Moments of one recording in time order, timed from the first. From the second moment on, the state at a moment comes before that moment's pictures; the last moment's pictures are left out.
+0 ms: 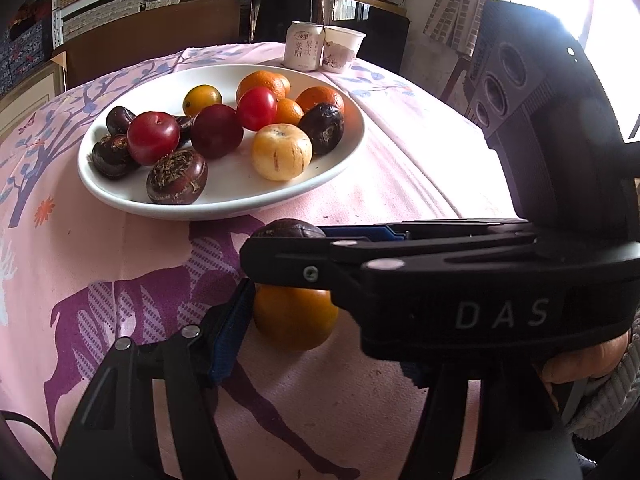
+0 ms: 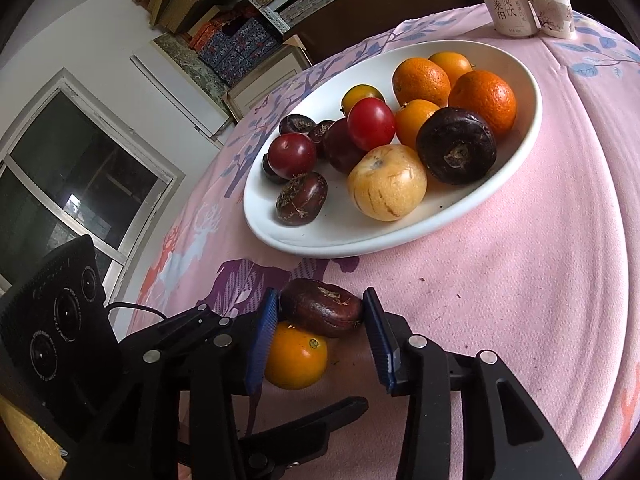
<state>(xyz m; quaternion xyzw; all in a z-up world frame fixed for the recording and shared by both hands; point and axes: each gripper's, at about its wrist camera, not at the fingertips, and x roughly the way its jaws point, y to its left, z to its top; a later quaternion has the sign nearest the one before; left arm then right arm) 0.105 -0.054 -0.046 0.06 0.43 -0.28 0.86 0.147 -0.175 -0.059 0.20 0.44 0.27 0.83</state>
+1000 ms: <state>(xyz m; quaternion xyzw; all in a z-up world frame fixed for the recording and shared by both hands) 0.091 -0.044 -0.030 0.07 0.38 -0.25 0.89 0.112 -0.220 -0.040 0.24 0.37 0.25 0.86</state>
